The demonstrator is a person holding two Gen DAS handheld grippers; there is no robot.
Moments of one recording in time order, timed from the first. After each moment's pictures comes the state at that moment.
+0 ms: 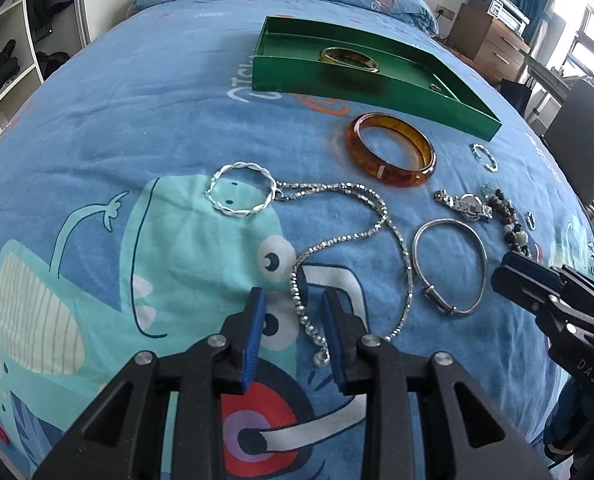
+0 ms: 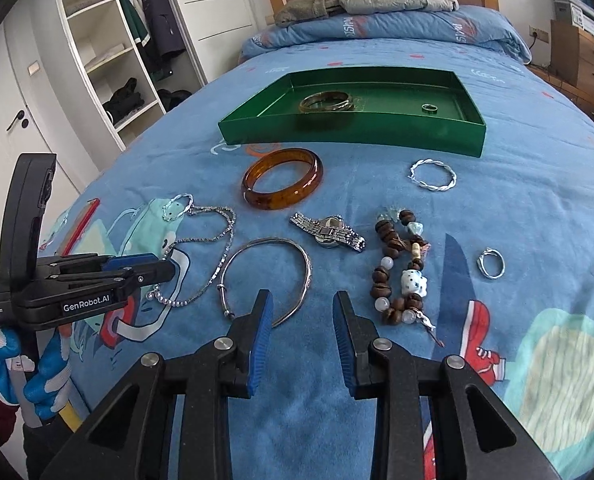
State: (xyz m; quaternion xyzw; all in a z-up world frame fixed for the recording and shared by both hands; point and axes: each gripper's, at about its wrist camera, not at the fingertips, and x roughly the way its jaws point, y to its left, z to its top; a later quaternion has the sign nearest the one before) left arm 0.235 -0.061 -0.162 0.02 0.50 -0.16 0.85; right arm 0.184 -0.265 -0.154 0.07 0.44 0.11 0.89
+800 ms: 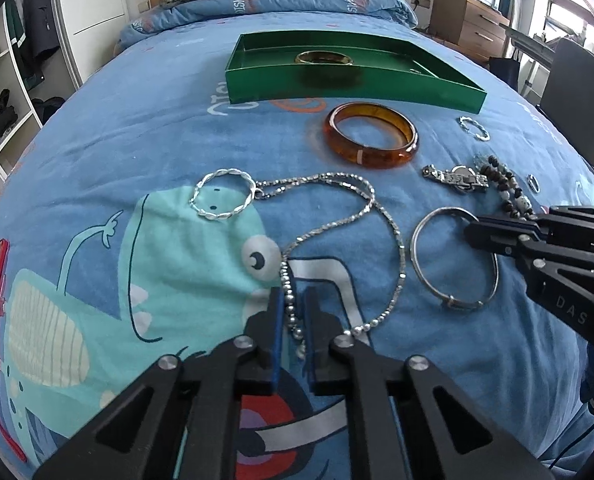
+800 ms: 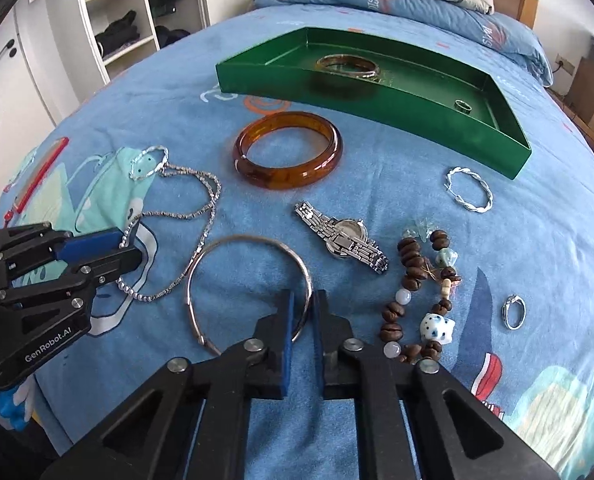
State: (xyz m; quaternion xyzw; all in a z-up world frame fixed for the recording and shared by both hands) left arm 0.216 -0.077 -0.167 0.09 0.46 -0.16 0.87; right arm 0.215 -0.233 -0.165 -0.02 0.48 0.09 0.87
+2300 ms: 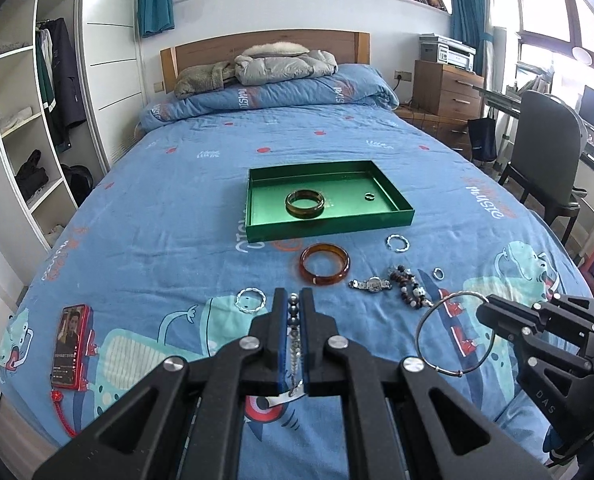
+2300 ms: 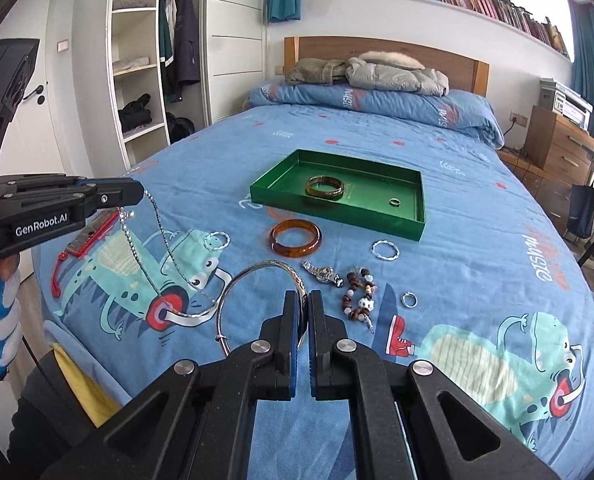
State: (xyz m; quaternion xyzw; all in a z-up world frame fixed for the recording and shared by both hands) left arm 0.131 -0.070 0.006 0.08 0.33 -0.17 0.93; right arm 0.078 -0.243 -0.045 -0.02 0.33 0.06 0.94
